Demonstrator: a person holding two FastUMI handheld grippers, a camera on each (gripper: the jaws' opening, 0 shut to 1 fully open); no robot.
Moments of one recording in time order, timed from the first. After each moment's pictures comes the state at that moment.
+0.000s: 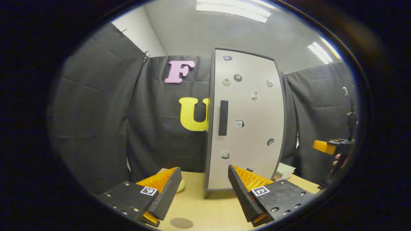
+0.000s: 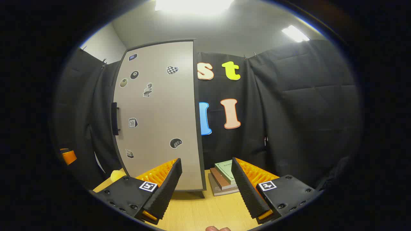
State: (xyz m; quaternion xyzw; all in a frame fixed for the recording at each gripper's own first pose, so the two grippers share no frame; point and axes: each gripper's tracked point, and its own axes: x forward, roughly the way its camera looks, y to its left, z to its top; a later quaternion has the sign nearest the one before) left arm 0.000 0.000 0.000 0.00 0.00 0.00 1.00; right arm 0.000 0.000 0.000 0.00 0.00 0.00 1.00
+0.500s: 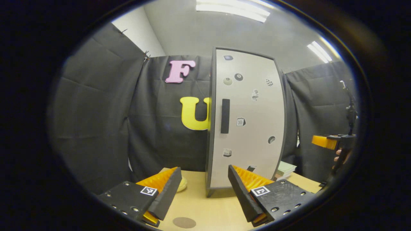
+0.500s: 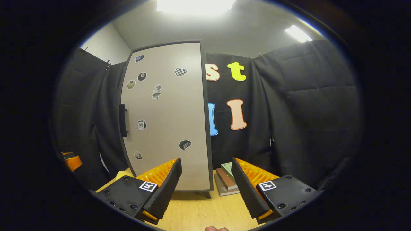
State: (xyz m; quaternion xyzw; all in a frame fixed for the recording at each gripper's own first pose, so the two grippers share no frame) left arm -0.007 0.013 -0.007 0.01 0.00 0.01 1.00; right arm -0.006 0.022 0.009 0.00 -0.01 0.02 1.00
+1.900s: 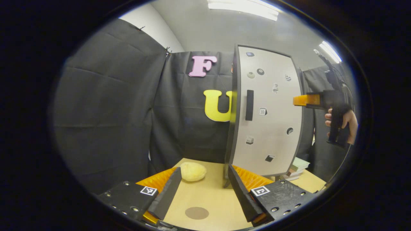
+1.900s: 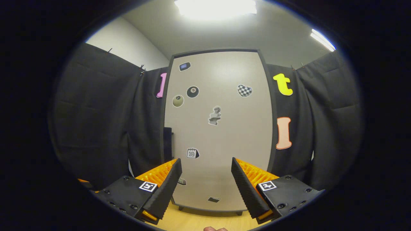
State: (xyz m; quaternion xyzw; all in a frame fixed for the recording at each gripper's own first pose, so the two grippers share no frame) left arm -0.064 0.072 -0.053 -0.01 0.03 0.10 0.99; right arm 0.043 0.191 0.096 -0.05 -0.05 0.19 0.98
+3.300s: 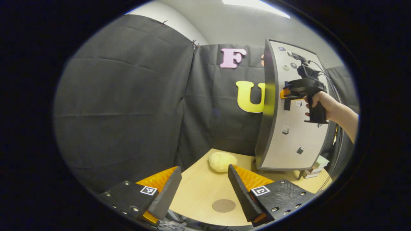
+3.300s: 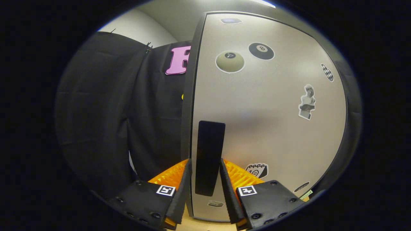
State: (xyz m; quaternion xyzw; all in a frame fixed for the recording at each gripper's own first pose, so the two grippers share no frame) left arm -0.100 0.162 -0.099 -0.04 0.06 0.21 0.98; right arm 0.164 0.361 0.060 -0.07 0.04 0.21 0.98
